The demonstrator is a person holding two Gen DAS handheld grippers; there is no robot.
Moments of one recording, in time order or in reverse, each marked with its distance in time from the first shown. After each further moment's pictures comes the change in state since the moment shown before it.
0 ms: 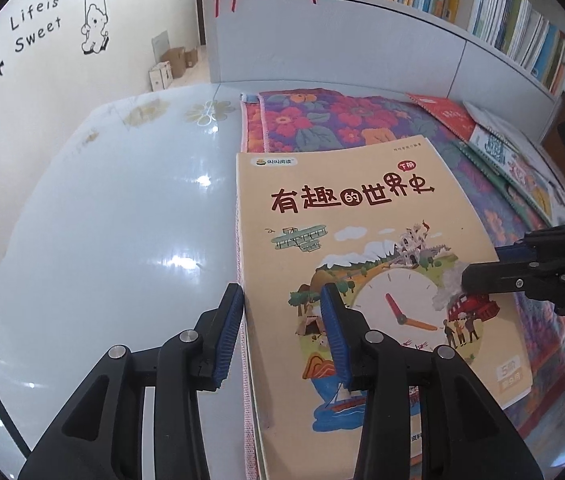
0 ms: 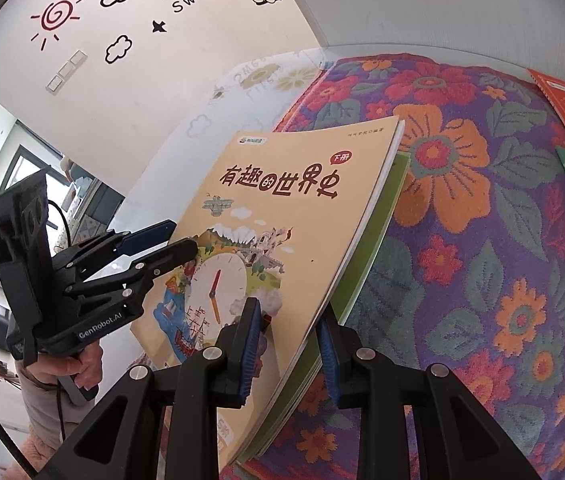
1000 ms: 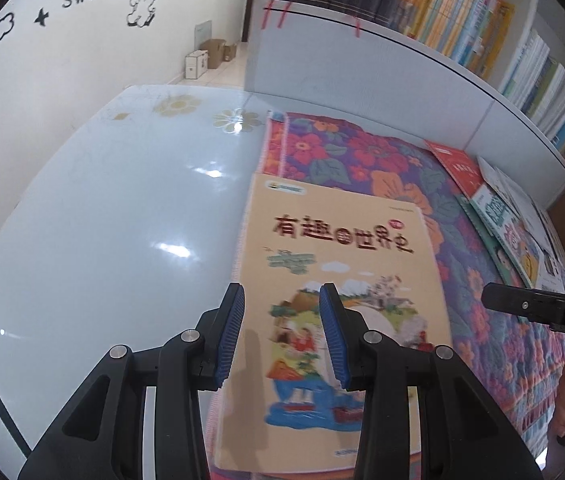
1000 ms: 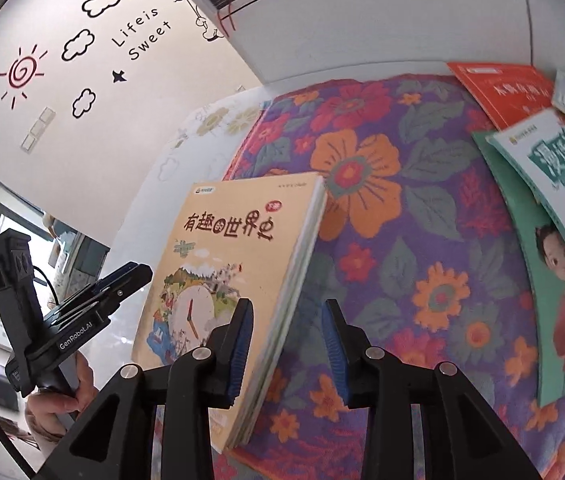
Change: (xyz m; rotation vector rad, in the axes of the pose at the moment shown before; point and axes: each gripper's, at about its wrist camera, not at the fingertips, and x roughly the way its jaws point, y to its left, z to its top) left arm -0.023 -0.003 0.012 -0.211 -0.039 -0.010; right arm -0.053 -0.034 -0.010 0.188 -0.091 -0.045
